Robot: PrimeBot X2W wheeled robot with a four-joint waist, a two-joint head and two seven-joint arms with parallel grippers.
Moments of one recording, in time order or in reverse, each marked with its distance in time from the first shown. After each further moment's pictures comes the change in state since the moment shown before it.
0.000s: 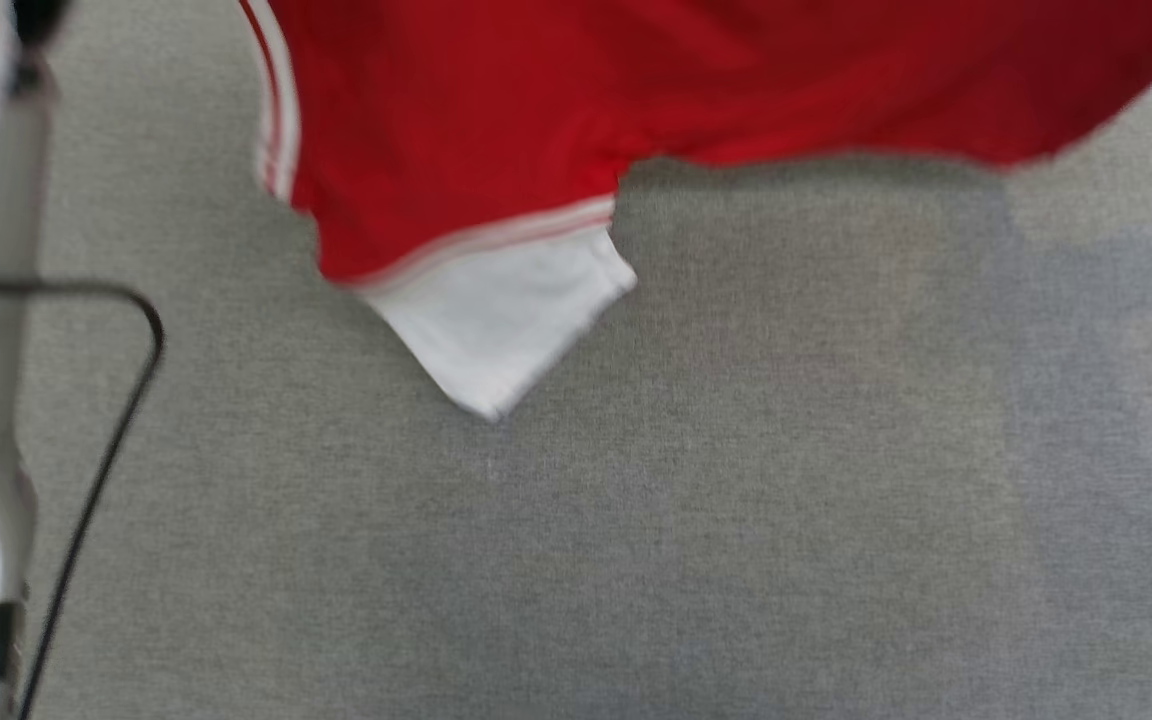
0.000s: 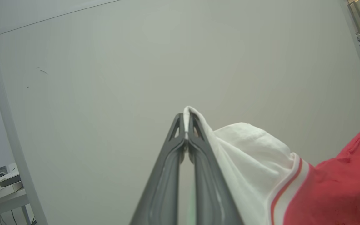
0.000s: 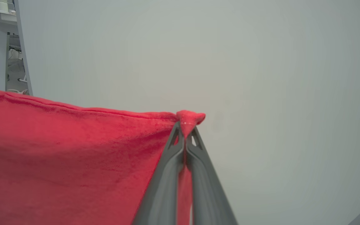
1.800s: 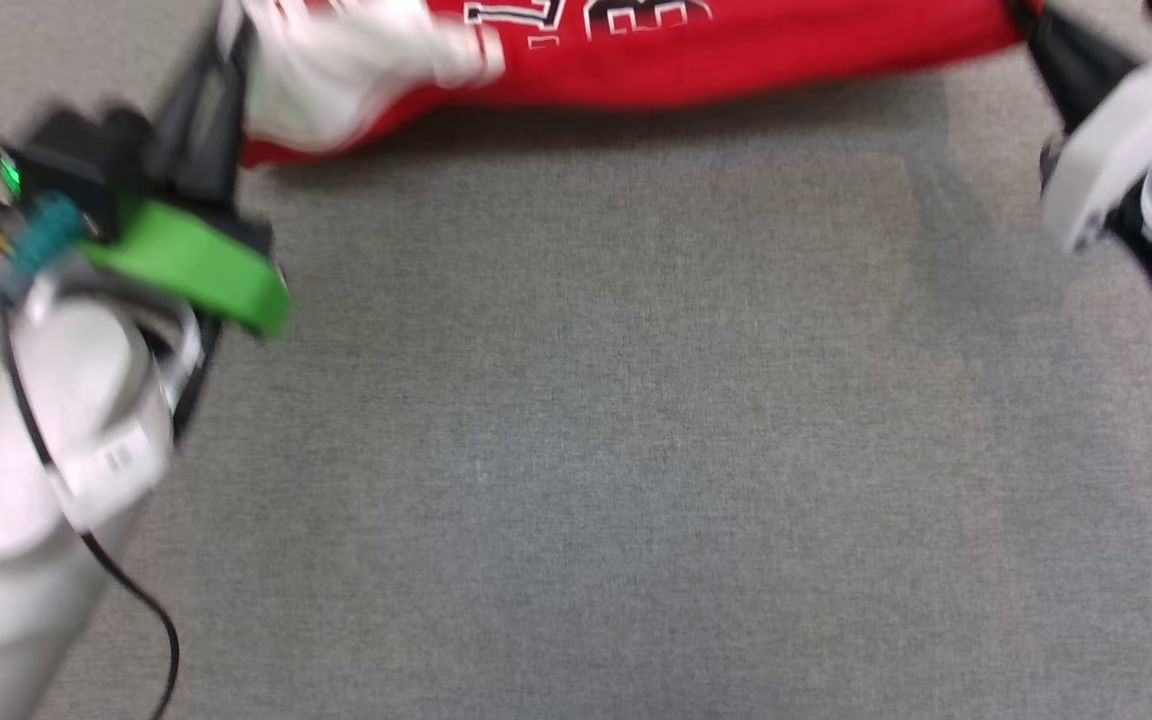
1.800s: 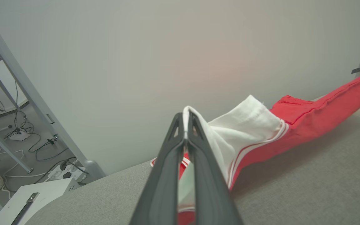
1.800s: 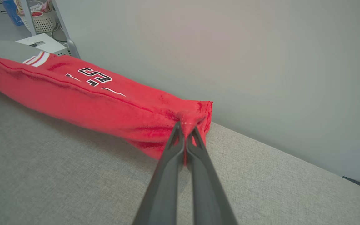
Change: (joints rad) left arm 0.459 0.217 -0.277 0.100 -0.240 0.168 -0.201; right arm 0.021 0.066 0.645 0.547 0.219 0.000 -0.409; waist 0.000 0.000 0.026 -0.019
